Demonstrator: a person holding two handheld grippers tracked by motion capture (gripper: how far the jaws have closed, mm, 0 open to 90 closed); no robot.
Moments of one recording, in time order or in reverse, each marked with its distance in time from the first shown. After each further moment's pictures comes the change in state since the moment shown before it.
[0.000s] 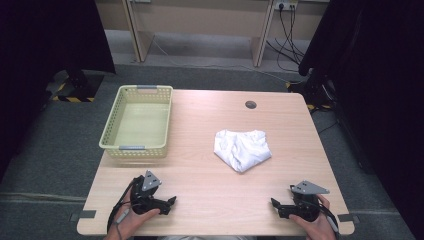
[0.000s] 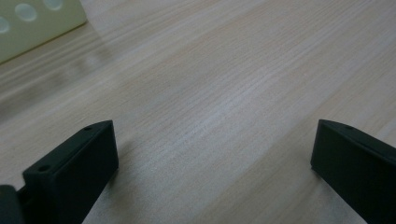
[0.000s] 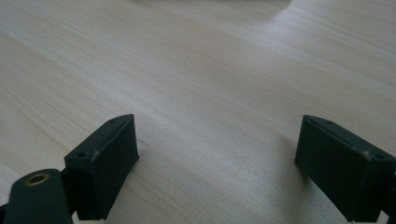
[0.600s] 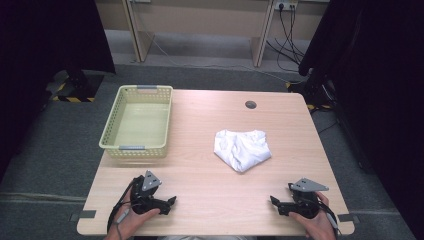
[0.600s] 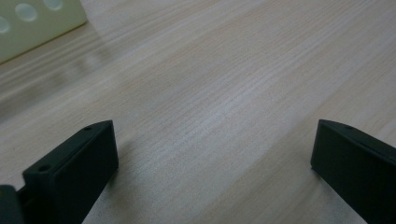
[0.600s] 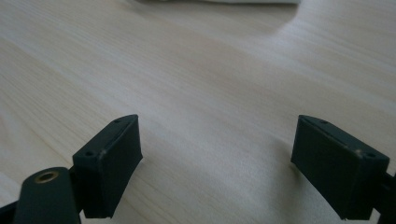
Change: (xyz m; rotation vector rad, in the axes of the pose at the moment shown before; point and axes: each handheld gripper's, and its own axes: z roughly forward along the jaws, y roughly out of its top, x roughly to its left) left arm 0.000 0.000 0.000 0.000 0.001 -0.001; right arm -0.002 0.007 0.003 -0.011 0.025 -0.009
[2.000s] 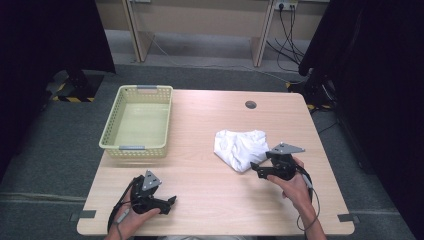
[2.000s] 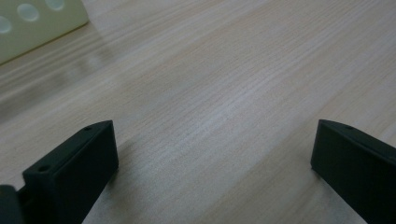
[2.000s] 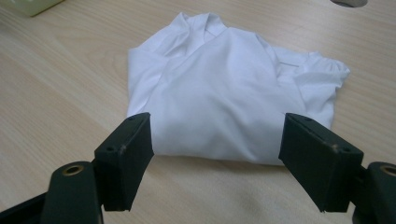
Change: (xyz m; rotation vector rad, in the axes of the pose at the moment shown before) left arm 0.000 0.000 0.000 0.001 0.004 -0.003; right arm 0.002 0.100 0.047 -0.073 0.052 -0.016
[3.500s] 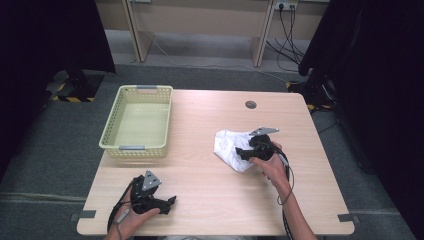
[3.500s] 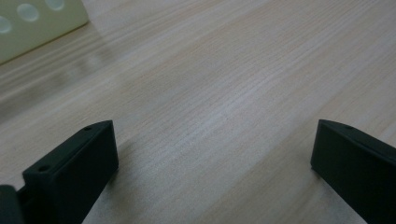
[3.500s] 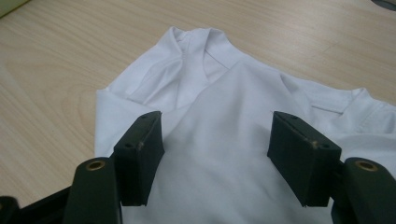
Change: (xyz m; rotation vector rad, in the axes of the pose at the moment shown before) left arm 0.000 0.000 0.000 -0.002 0.000 0.000; right arm -0.001 0.042 0.071 0.080 -0.001 0.017
